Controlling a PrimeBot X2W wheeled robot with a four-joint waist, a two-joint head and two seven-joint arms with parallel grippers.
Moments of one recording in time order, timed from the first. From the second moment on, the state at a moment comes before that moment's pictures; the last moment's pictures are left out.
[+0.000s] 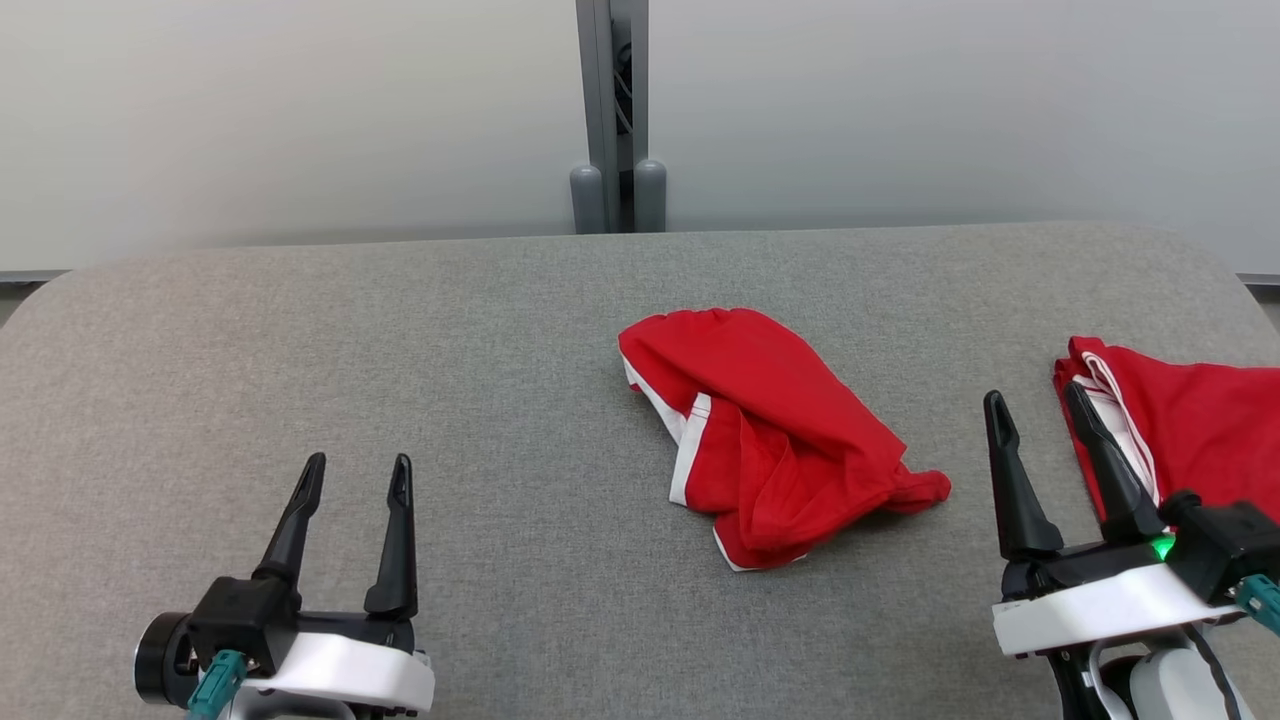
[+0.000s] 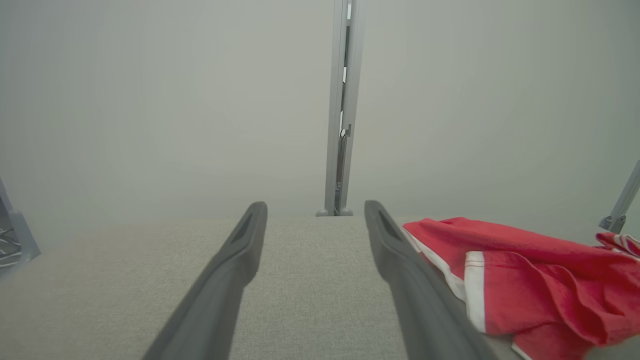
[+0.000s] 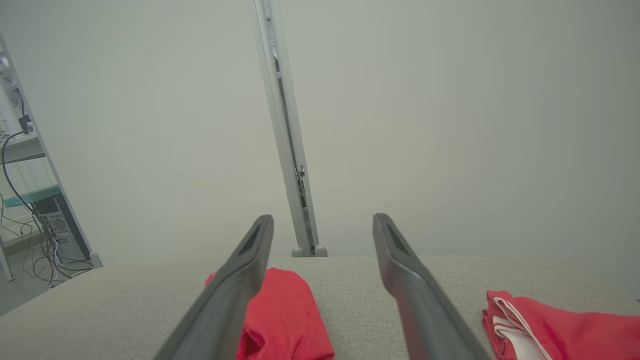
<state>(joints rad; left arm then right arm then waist) -0.02 0.05 -0.07 0.13 -0.17 0.00 -0.26 -0.12 -0.08 0.08 0.12 0.28 0.13 -0.26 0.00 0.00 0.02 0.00</state>
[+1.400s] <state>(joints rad) -0.07 0.05 -0.18 0.16 -0.28 0.06 -0.26 -0.44 -0.23 0.53 0.59 0.61 0.13 0.10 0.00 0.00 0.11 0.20</state>
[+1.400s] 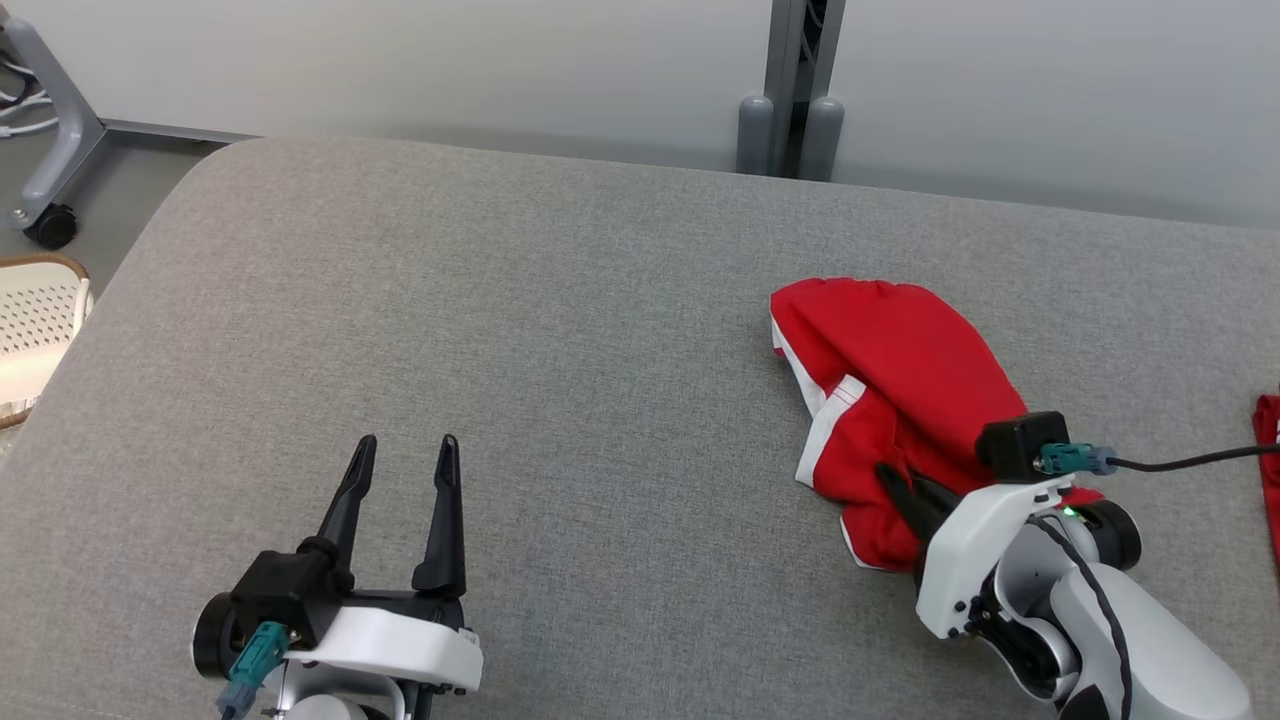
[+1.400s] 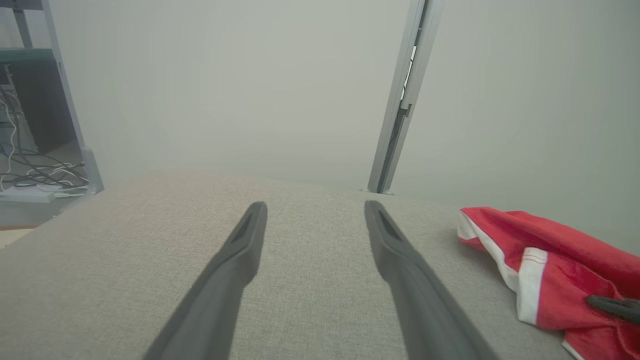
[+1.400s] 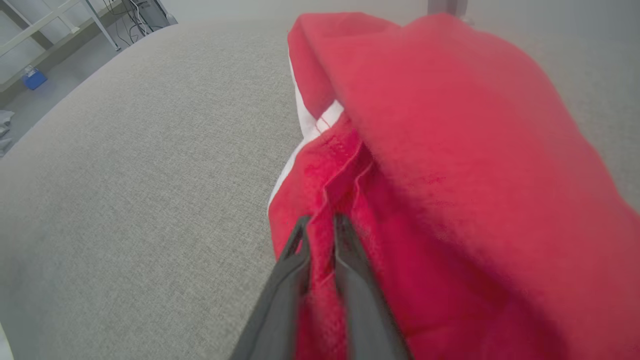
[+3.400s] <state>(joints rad) -0.09 0.05 -0.20 0.16 -0.28 0.05 -0.26 -0.73 -0.27 0.55 0.96 0.93 0.13 -0.26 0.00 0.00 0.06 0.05</state>
